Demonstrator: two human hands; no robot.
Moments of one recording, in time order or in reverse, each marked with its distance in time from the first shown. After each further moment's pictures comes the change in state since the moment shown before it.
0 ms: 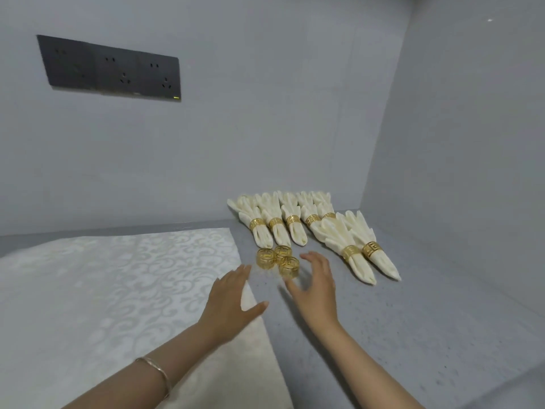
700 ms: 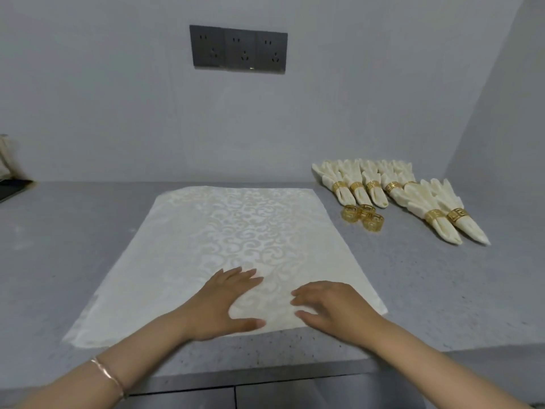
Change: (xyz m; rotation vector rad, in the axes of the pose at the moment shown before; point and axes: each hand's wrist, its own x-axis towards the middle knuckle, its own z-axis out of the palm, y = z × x) left_hand -0.229 -0.091 -0.127 0.147 -0.327 -0.003; right_hand -0.153 -0.109 0.027 -0.346 -0.818 -0.599
